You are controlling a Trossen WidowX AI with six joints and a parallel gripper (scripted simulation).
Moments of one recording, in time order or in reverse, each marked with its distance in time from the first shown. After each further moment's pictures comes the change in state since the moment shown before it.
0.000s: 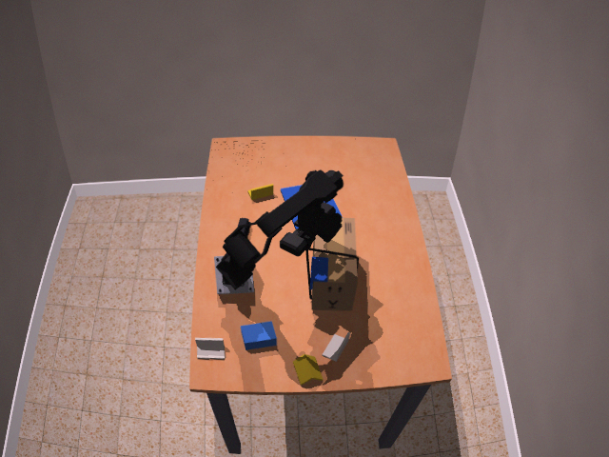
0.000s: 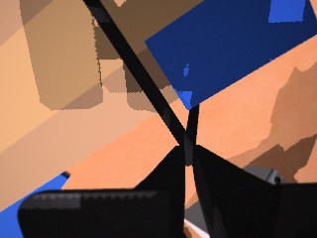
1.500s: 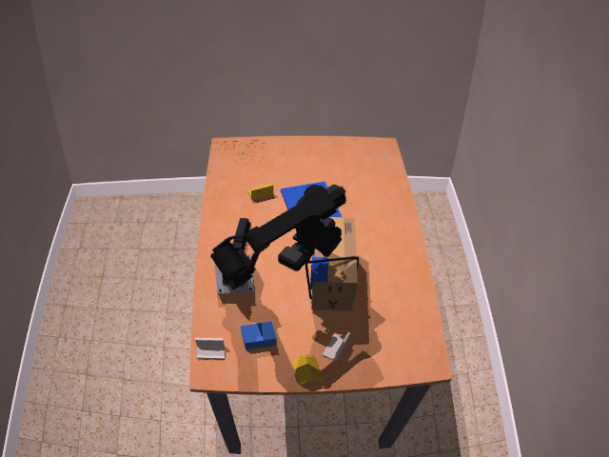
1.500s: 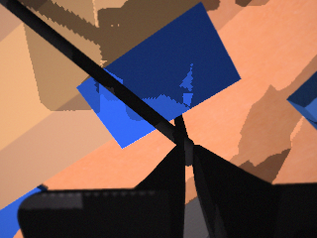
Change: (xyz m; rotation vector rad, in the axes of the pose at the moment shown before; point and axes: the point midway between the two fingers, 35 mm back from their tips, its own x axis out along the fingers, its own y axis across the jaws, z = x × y) arm 0.001 -0.040 0.022 -0.001 0.000 0.007
